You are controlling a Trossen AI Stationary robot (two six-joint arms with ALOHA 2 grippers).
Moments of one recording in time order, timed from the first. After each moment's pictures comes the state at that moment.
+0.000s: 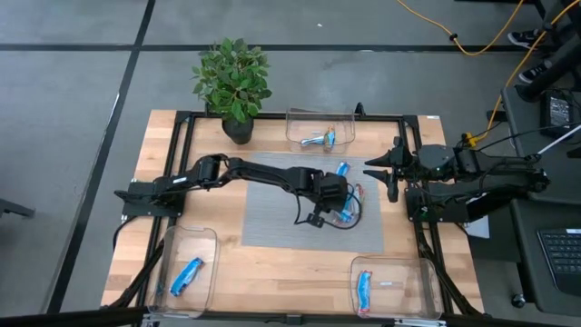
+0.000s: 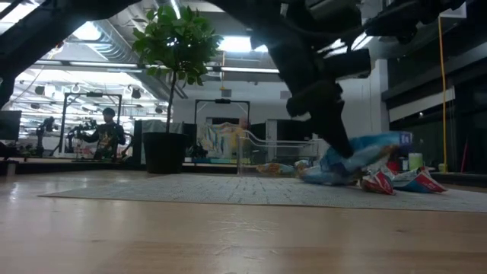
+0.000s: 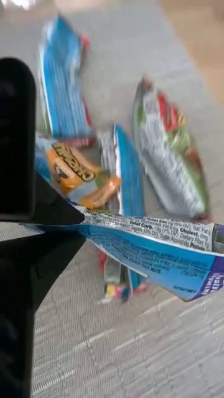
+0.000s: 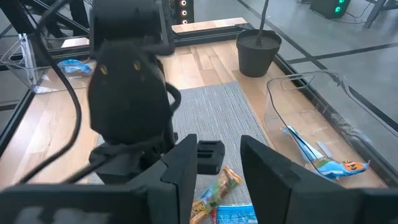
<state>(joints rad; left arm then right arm) -0.01 2.37 2.04 -0.67 -0.02 0.41 0.05 0.62 0.75 -0.54 0.24 0.15</state>
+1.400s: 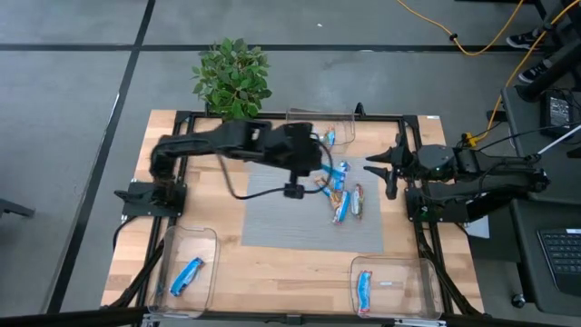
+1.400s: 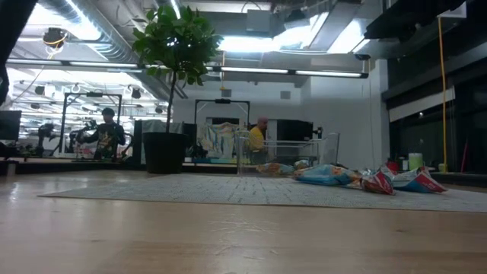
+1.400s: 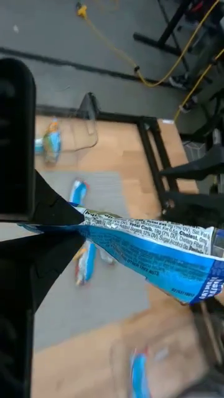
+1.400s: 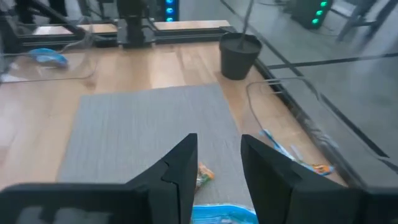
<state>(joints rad) -0.05 1.92 2.33 -1.11 -0.18 0.23 0.05 0.62 0.75 -0.54 0.32 0.07</state>
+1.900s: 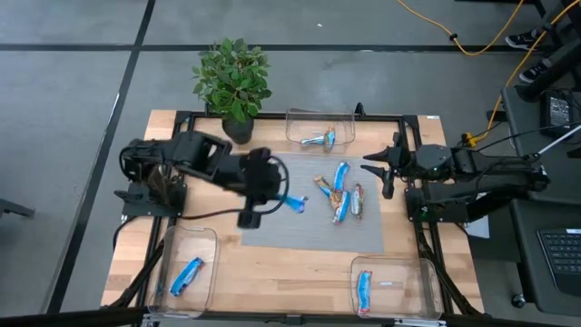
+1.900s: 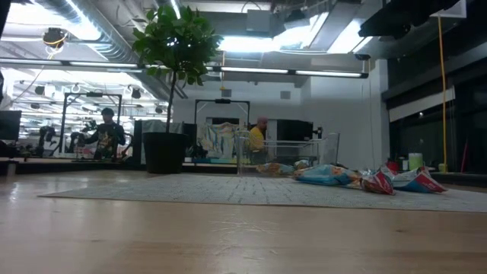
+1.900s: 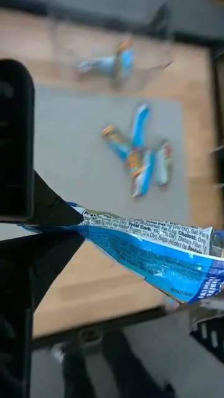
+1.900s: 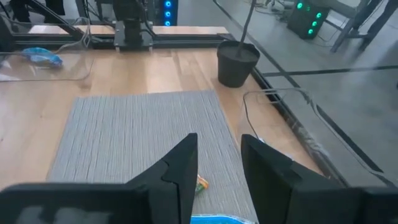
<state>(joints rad) -0.28 1.78 2.34 -1.44 -0.15 -0.17 0.05 0.65 0.75 -0.49 0.33 0.02</state>
